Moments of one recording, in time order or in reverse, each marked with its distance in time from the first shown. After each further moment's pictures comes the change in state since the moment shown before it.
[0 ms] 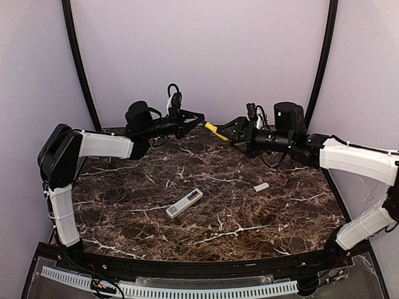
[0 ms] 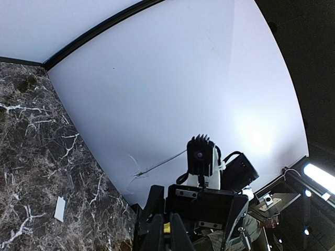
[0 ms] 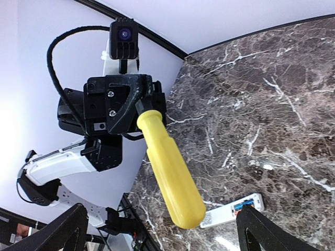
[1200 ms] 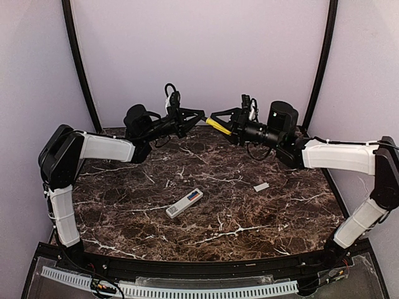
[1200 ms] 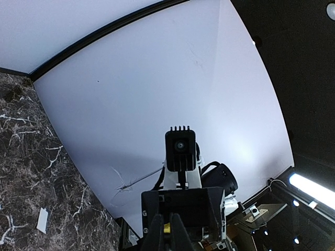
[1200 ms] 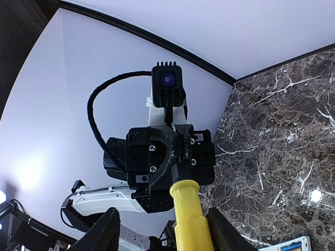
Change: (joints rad) left arm -0.025 0.000 -0.036 0.158 -0.079 -0.111; right arm 0.000 0.162 -0.001 0.487 -0.054 0.258
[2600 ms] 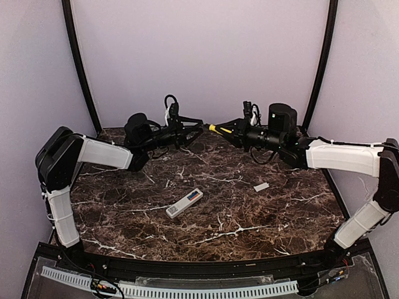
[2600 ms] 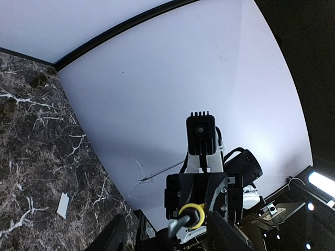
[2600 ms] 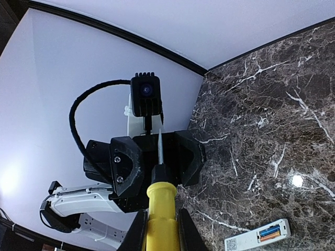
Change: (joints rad) left arm -0.005 -0.026 -0.107 -0.043 -0.035 0.099; right arm -0.003 -0.023 -0.007 -0.158 0.035 -0.049
